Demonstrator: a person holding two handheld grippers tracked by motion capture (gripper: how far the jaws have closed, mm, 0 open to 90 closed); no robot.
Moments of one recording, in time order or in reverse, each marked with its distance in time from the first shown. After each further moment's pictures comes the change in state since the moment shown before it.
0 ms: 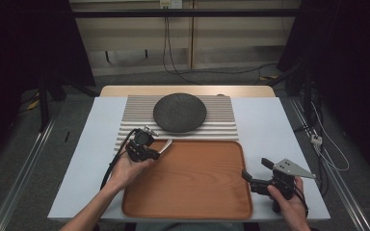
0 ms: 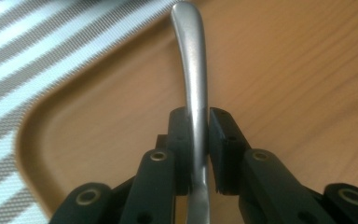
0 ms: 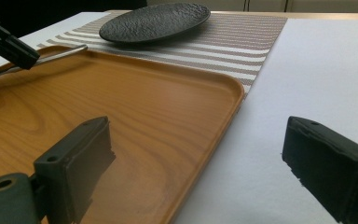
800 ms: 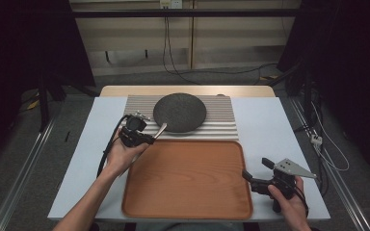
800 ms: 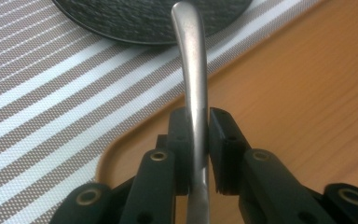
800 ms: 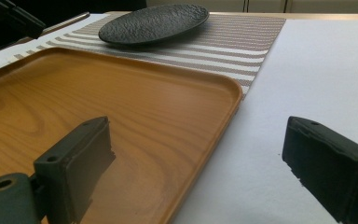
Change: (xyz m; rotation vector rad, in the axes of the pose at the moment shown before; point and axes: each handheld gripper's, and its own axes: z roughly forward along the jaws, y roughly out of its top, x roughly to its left) left arm 0.033 0.020 -0.018 -0.103 0.022 -0.039; right arm -0.001 0.000 0.000 -0.003 -0.001 0.004
